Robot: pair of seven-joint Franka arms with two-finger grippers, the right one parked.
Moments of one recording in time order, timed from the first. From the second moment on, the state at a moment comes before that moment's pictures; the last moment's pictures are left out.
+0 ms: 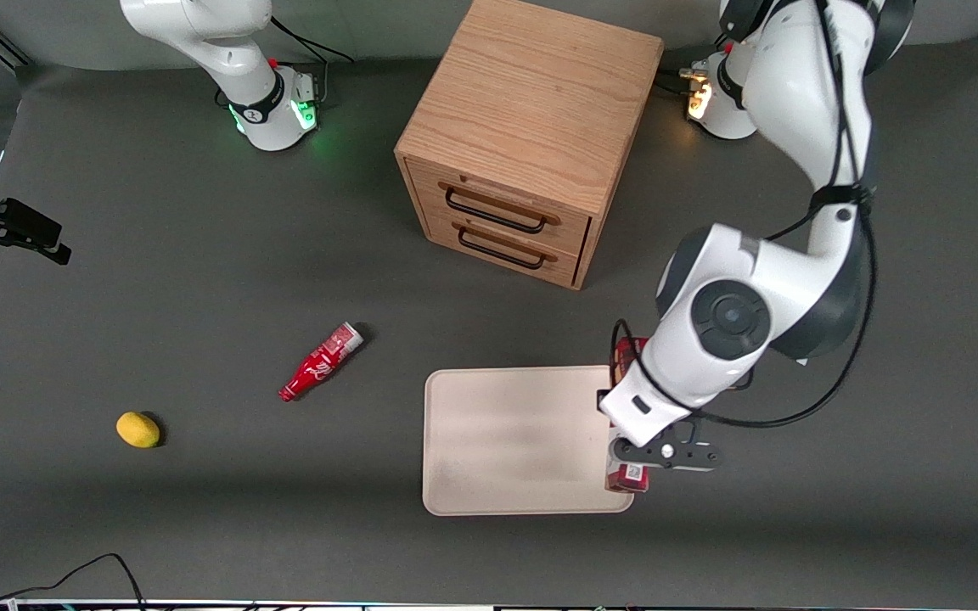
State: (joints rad) arm -0.42 0.82 -0.03 -0.98 0.01 1.93 -0.37
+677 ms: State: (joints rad) arm -0.43 1.00 -0.01 -0.96 0.01 2.12 -0.40
